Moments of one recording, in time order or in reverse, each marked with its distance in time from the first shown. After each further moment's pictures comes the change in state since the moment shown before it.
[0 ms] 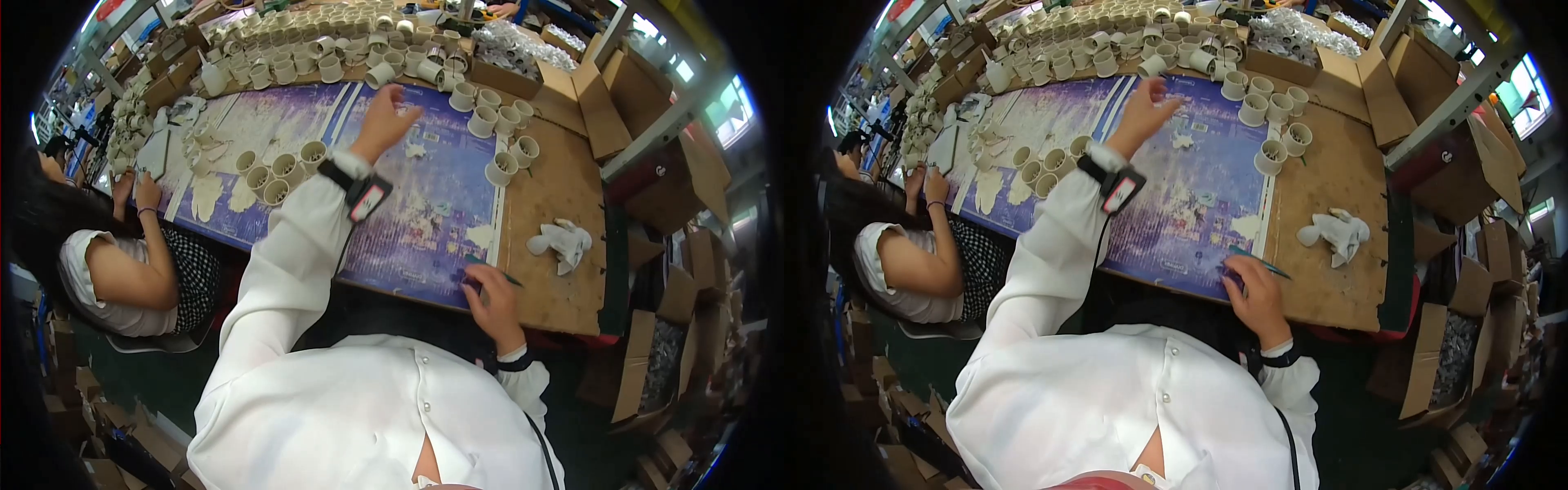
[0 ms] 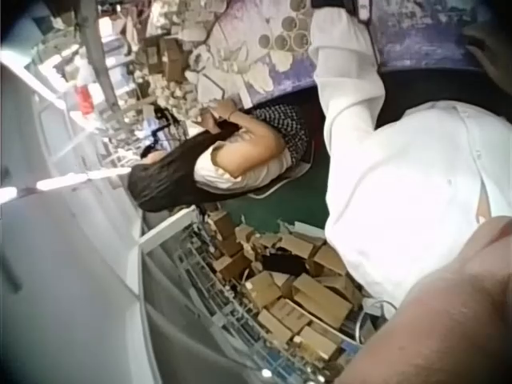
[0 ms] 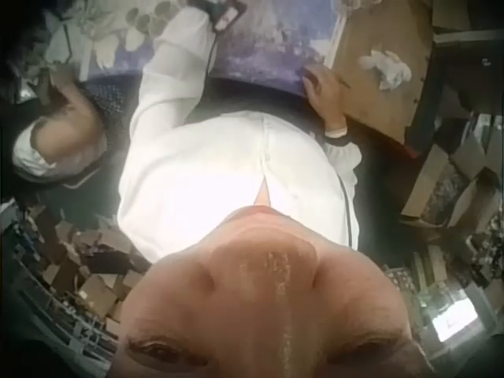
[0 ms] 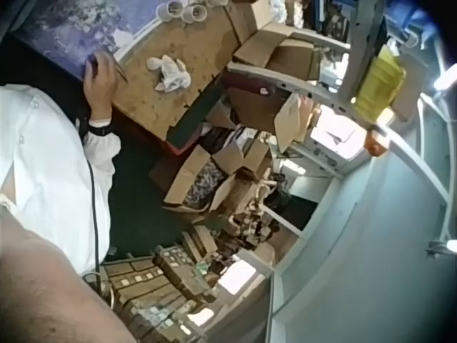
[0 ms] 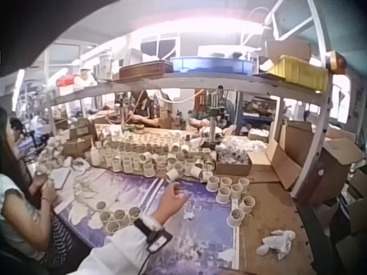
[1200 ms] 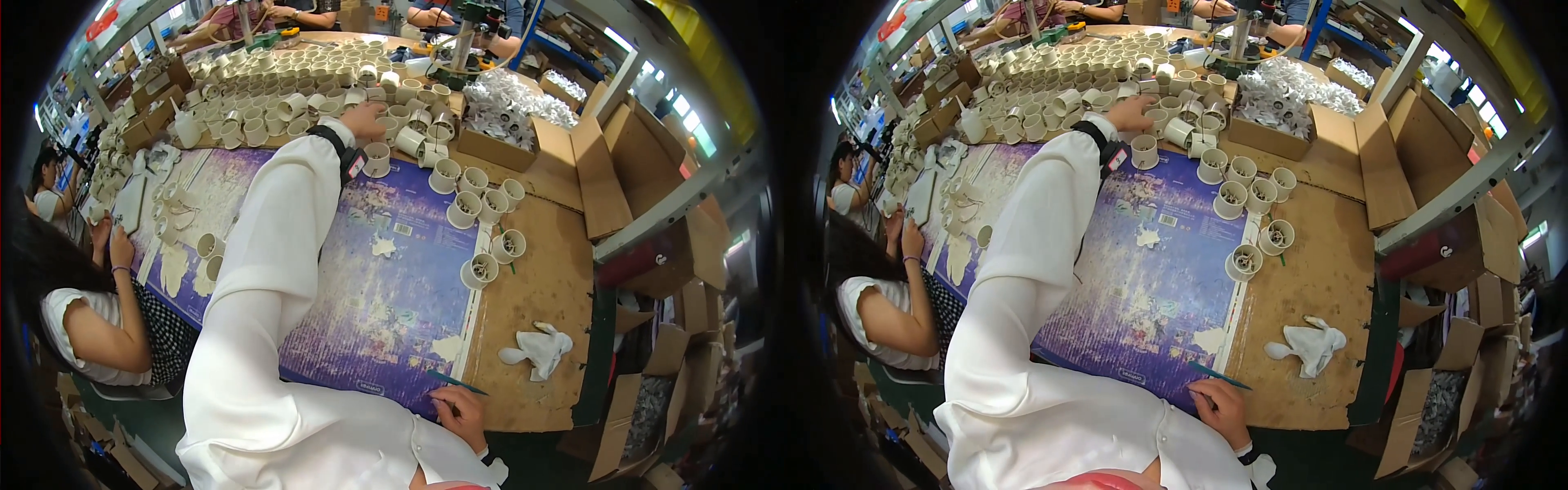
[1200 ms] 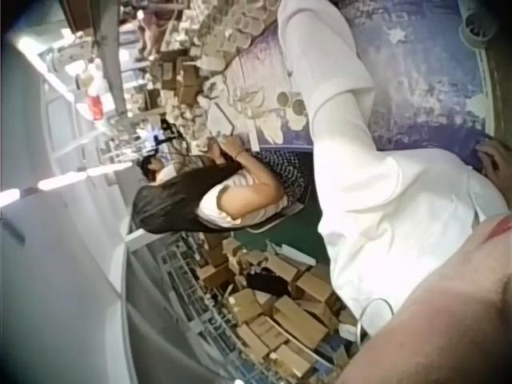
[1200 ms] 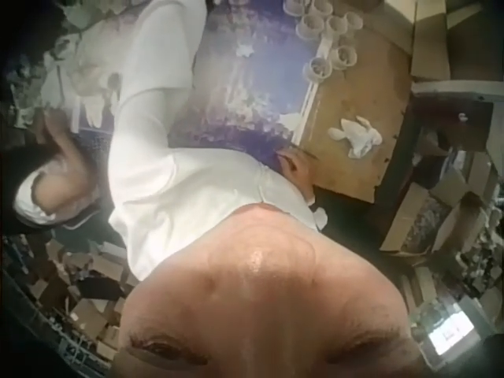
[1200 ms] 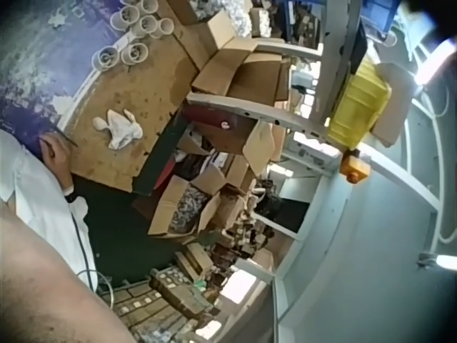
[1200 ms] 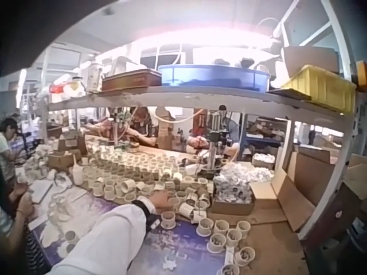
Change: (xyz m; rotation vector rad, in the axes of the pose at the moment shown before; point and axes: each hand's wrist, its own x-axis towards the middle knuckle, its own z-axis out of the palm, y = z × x) left_hand 0.225 -0.115 0.021 0.843 -0.250 0.106; right_hand 0.001 0.009 -0.010 0.350 -0.082 0.381
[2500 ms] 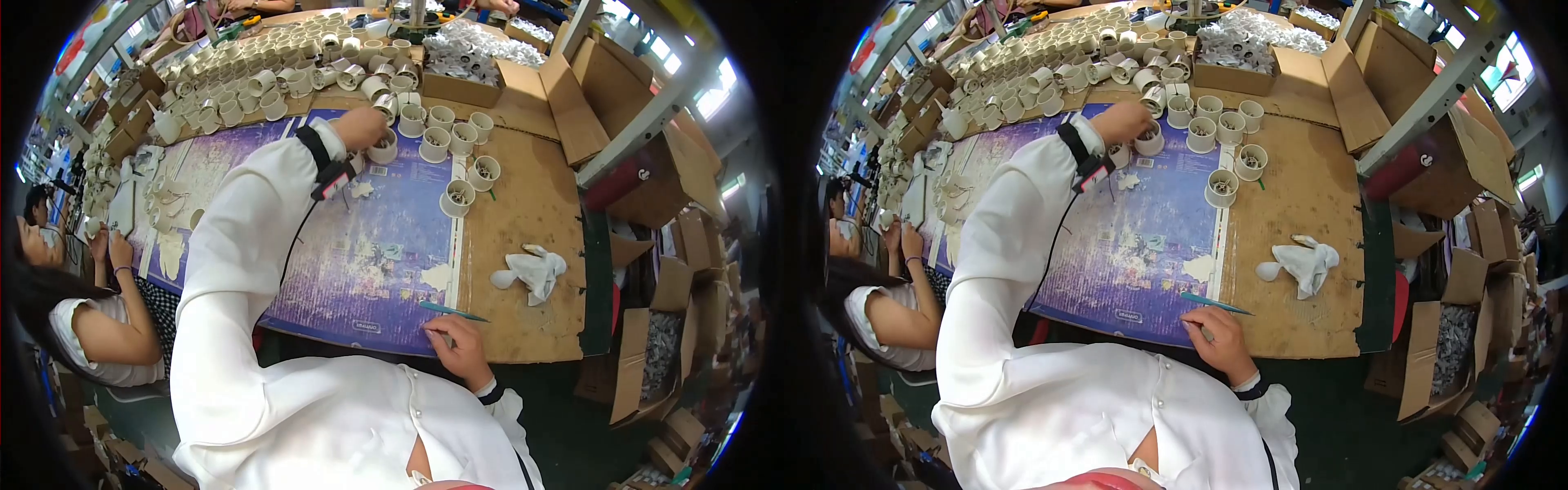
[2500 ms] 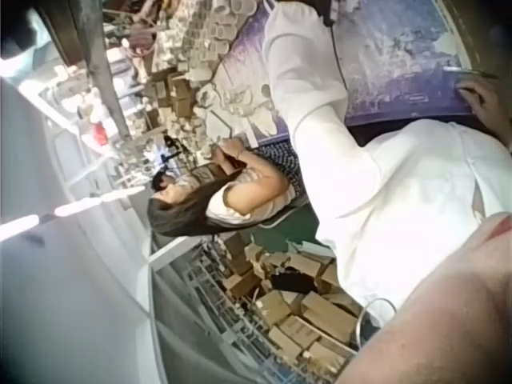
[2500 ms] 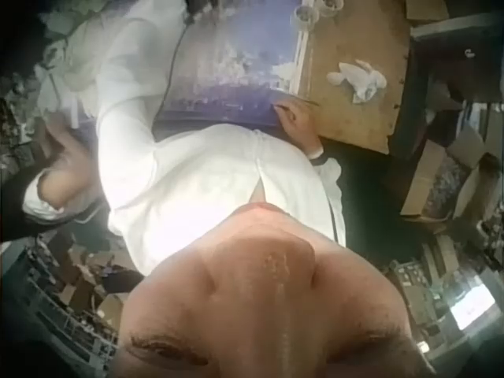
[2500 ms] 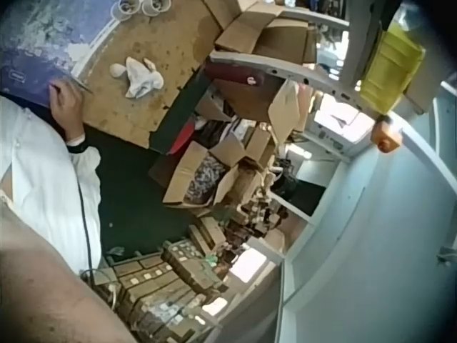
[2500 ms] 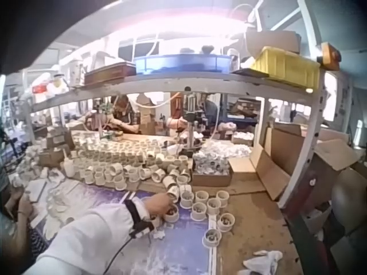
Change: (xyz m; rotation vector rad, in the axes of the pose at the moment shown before) left_hand -0.096 0.096 -0.018 0.043 -0.267 0.537; right_hand 0.003 0.011 0.005 -0.014 0.041 -0.246
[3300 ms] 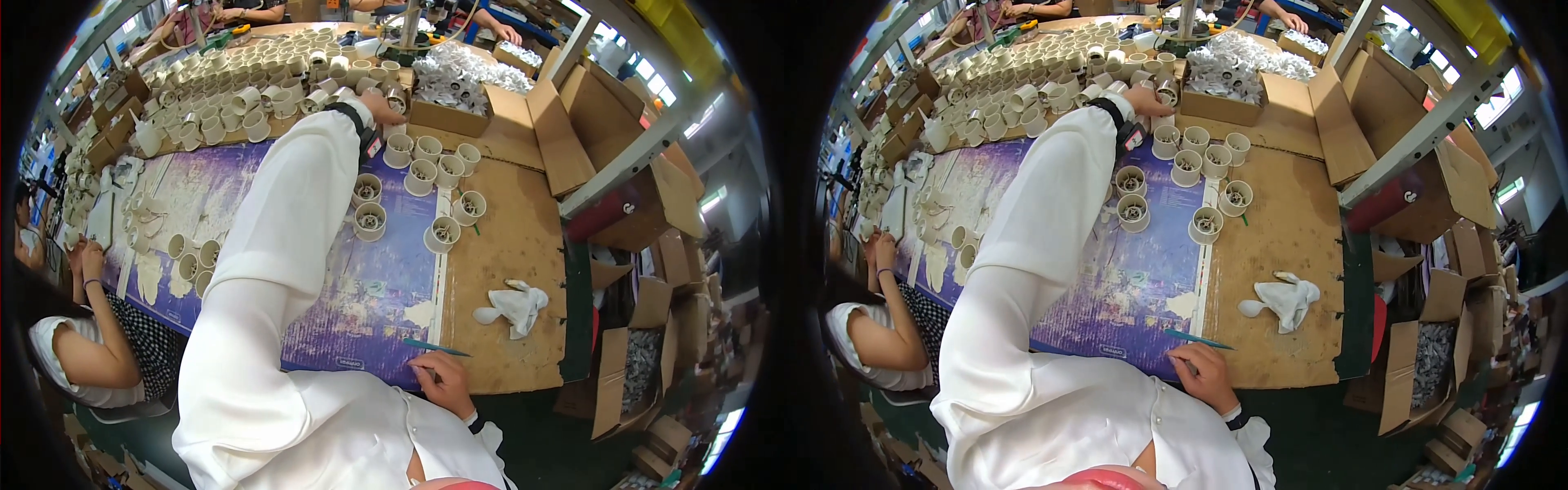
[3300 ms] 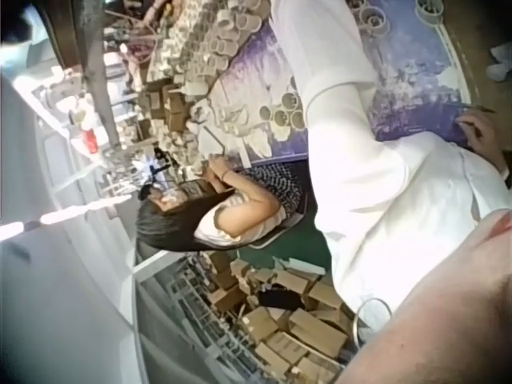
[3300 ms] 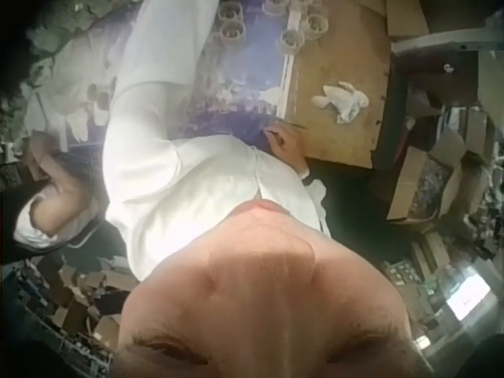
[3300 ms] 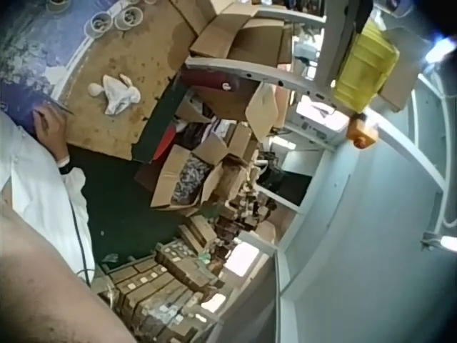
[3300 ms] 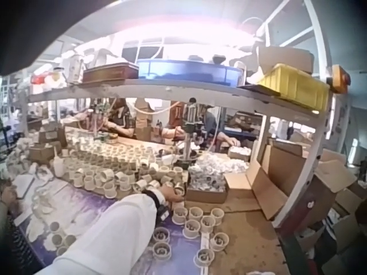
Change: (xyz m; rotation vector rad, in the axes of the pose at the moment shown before) left_hand 0.129 -0.053 -0.003 -0.110 -0.083 -0.361; right_hand 0.002 -0.007 -0.002 -0.040 -0.009 0.090
